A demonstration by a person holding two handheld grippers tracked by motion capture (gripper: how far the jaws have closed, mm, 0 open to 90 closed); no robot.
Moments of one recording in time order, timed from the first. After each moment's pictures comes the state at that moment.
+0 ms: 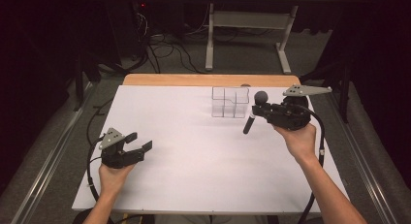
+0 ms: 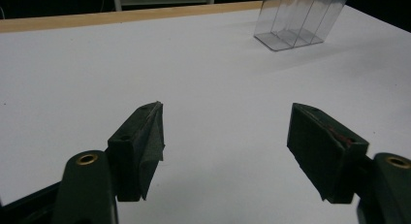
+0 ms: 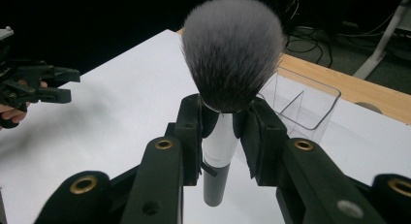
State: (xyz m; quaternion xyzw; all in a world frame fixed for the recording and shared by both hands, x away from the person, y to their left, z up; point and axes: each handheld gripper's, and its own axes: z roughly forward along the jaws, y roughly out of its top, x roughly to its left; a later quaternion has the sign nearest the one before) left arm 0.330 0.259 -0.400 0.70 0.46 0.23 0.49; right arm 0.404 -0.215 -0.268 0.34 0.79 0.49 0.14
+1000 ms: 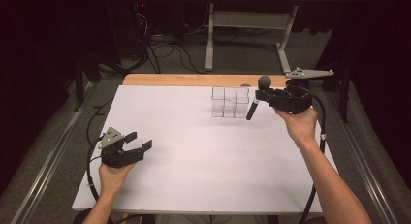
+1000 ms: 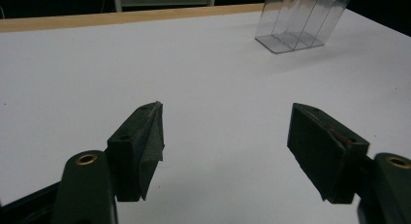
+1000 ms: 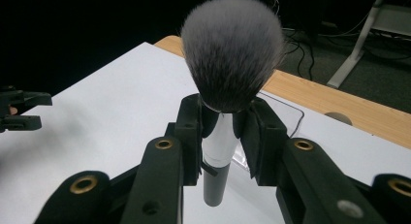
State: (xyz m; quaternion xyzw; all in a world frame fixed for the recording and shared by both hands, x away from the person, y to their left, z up) left arm 0.332 0.260 -0.401 0.70 0.47 0.23 0.49; right arm 0.438 -0.219 -0.251 0.37 0.78 0.48 0.16
